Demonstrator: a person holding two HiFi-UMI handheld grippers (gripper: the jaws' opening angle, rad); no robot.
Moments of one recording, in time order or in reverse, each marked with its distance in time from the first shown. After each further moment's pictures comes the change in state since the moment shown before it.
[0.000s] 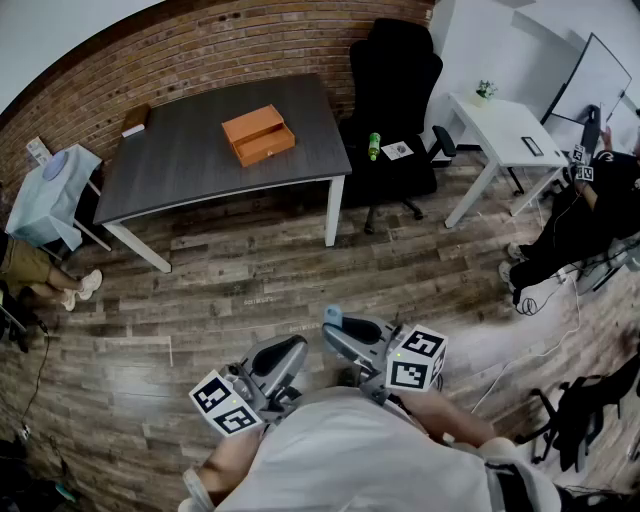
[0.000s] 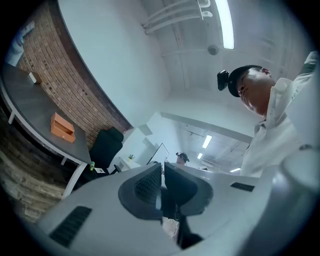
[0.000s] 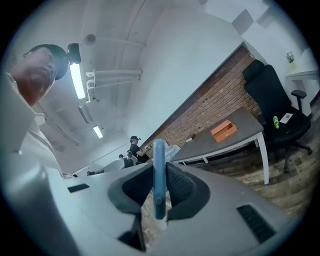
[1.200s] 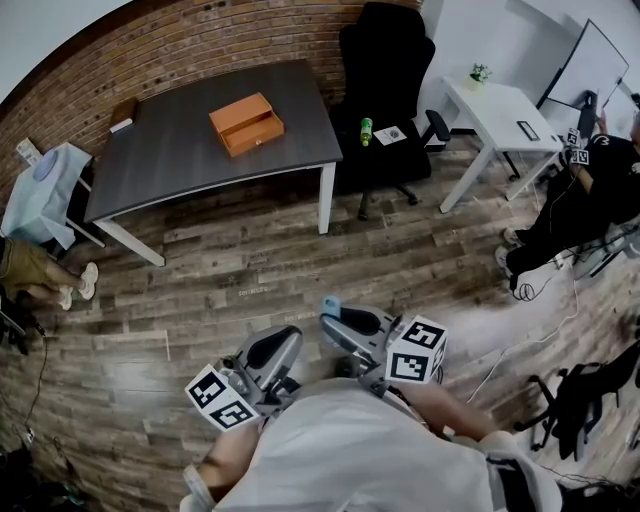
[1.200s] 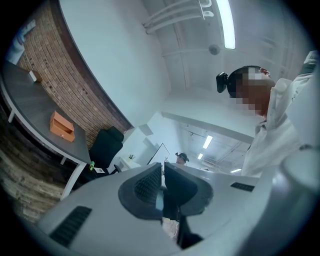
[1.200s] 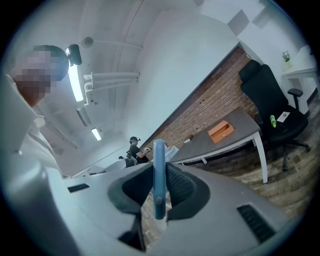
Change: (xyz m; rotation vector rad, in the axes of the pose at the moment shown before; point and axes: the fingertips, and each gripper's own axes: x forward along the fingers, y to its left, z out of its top) left arm 0.014 0.004 -0.003 -0.005 -0.005 0.003; right arm -0.012 -0.012 0.006 0.021 -0.016 -0.012
